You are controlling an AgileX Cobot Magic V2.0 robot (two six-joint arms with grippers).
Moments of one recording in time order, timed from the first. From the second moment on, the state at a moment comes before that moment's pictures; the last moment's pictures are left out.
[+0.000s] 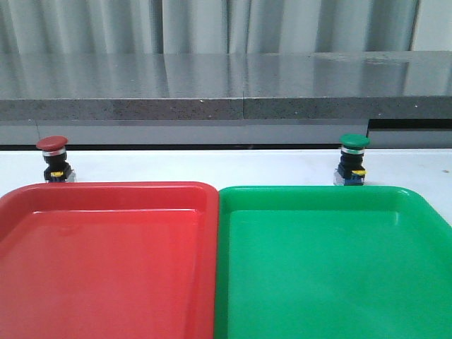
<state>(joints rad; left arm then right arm) -0.06 0.40 -0.54 -0.09 0.57 -0.06 0.02 -0.01 0.03 0.02 0.08 0.00</state>
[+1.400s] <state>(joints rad) -0.06 0.75 -0.76 -0.06 0.79 -0.06 0.02 -0.01 0.03 0.02 0.08 0.00</state>
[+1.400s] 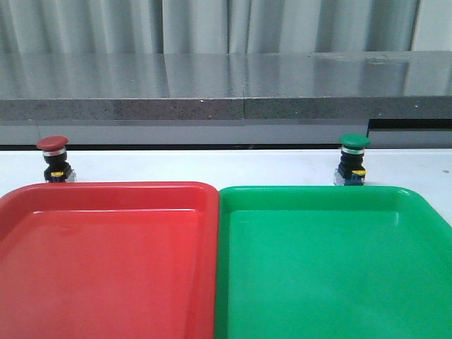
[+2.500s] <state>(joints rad) -0.14 1.78 -1.33 -0.05 0.61 -0.06 0.02 -0.01 0.03 0.02 0.08 0.00</state>
